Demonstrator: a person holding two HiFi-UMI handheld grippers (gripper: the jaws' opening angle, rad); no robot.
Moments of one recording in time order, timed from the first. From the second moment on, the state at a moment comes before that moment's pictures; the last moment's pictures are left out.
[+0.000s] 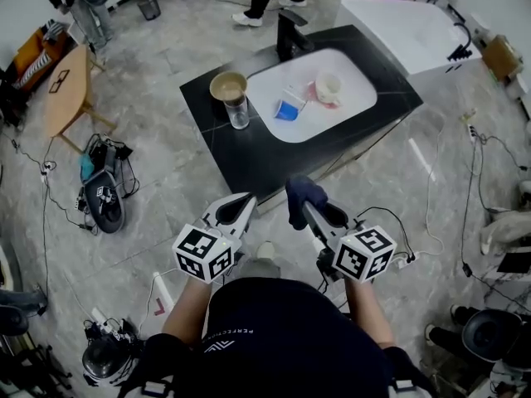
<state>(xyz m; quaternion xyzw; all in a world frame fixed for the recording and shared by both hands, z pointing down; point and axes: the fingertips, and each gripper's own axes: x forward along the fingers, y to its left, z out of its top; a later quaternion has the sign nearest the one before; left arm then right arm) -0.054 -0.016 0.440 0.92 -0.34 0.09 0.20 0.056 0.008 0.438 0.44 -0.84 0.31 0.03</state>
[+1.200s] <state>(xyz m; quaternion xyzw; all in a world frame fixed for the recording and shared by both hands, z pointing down) -0.102 -0.137 0.450 0.87 -0.44 0.09 0.22 0.052 -0.135 0.442 0.42 -0.85 0.32 0.04</state>
